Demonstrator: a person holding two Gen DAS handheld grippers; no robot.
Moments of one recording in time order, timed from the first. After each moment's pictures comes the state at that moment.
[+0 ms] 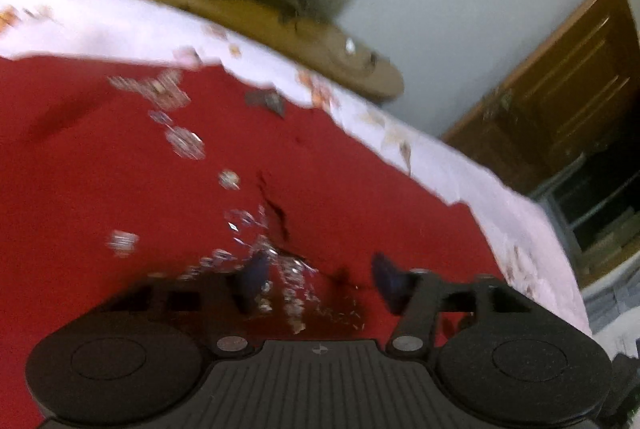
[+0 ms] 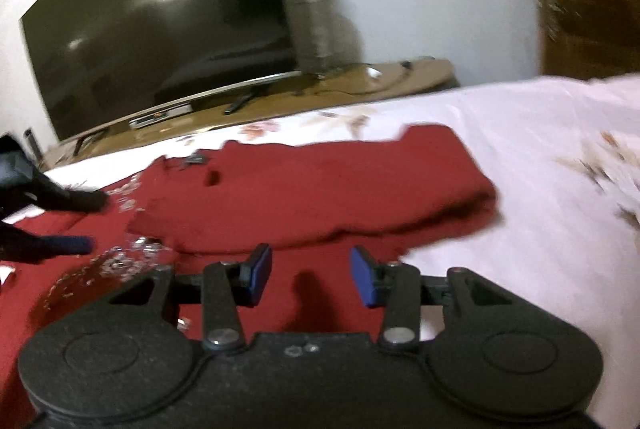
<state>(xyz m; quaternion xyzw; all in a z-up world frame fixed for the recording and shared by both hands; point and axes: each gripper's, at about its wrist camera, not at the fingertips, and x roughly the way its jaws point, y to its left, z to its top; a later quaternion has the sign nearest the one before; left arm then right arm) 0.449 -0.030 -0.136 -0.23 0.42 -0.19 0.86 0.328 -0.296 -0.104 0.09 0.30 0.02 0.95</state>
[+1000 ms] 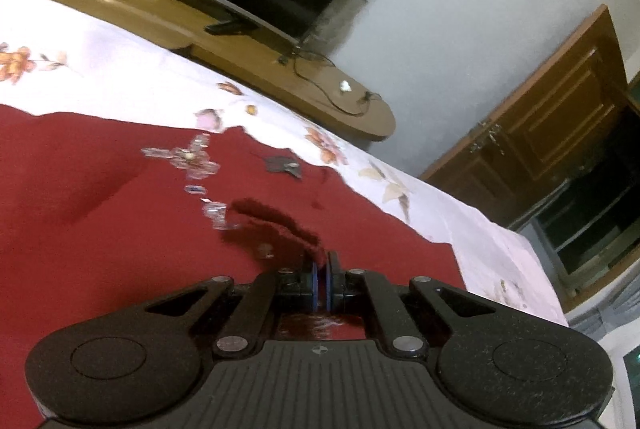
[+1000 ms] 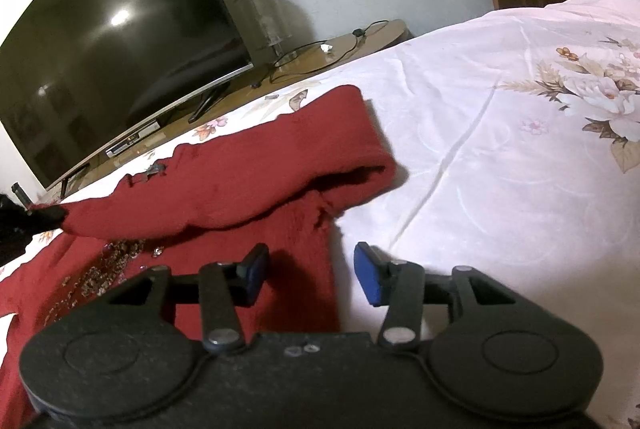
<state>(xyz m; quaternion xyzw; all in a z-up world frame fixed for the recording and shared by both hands) 0.452 0.036 -0.118 -0.26 0.37 -0.19 0.87 0.321 -0.336 -0.127 0.18 0.31 -0.01 0.93</state>
